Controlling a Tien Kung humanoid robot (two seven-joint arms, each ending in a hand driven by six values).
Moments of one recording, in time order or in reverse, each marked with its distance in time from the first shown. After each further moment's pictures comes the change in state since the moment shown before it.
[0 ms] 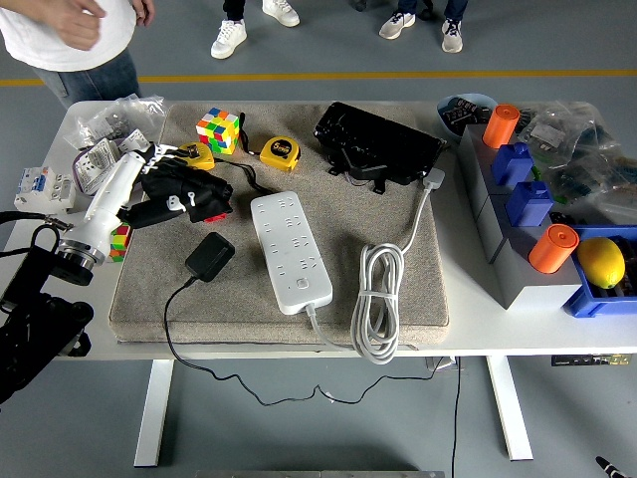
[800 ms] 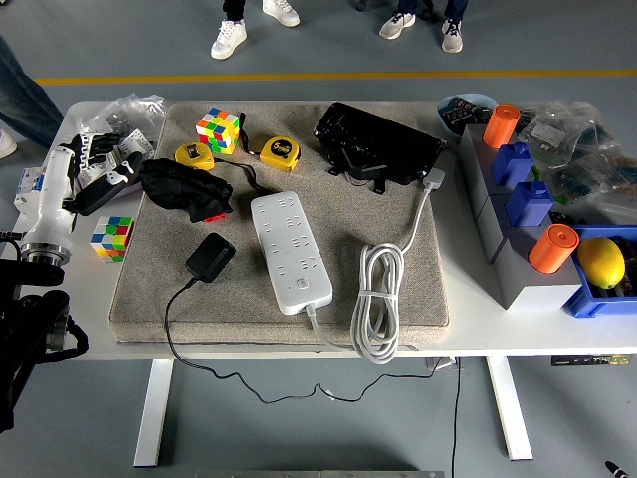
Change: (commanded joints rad) left arm 0.030 -0.075 -0.183 0.085 -0.109 0.007 -0.024; right arm 0.014 -0.007 -0.035 -0.039 0.041 -0.007 -0.005
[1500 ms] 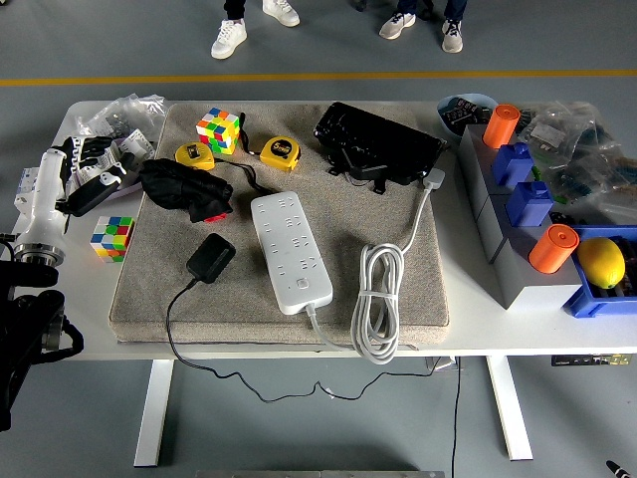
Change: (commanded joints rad) left arm 0.012 -0.007 -0.023 0.011 0.022 -0.006 0.026; right arm 0.001 -0.005 -0.013 0.001 -0.003 -0.004 -0.003
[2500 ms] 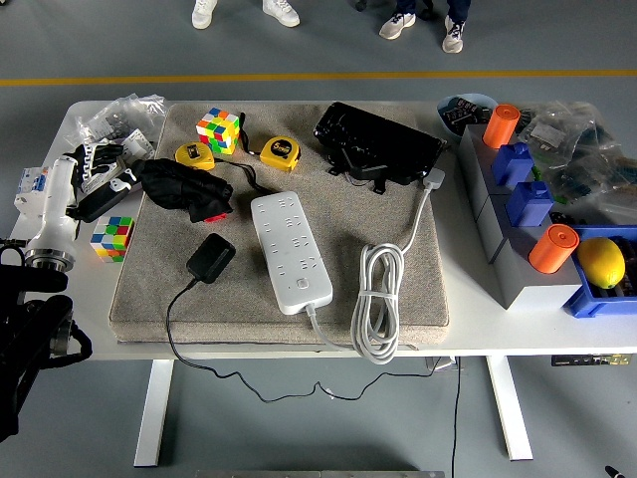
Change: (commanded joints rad) left arm 0.007 -0.015 0.017 -0.014 -0.012 -0.005 0.007; right arm -0.010 0.012 0.013 -0.002 -0.007 -0.005 -0.007
